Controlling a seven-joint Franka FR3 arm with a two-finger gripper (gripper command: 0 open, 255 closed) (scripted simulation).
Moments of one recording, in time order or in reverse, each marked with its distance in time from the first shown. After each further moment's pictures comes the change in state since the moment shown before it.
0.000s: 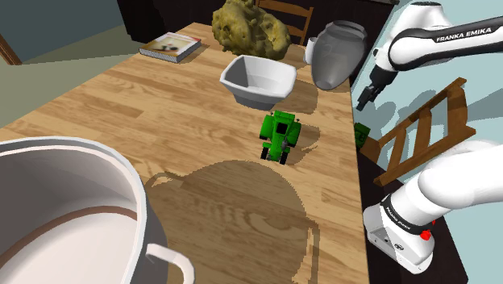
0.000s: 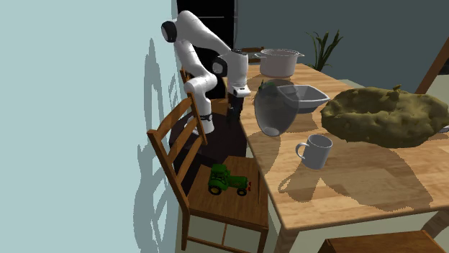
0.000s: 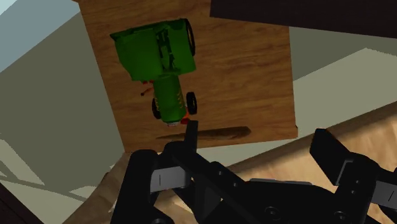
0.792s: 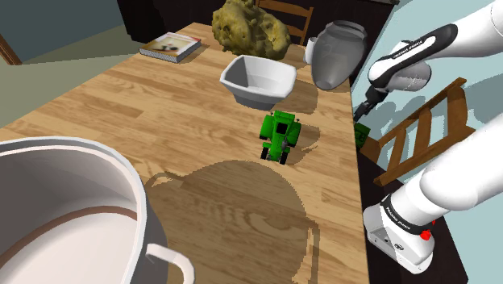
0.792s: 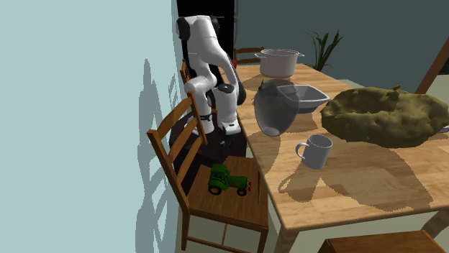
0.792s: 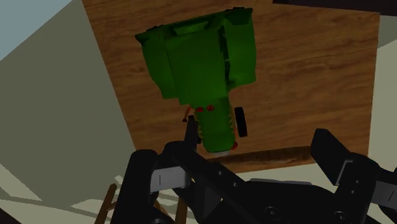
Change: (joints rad) arm 0.054 0.482 -0.285 0.082 0.254 0.412 -0.380
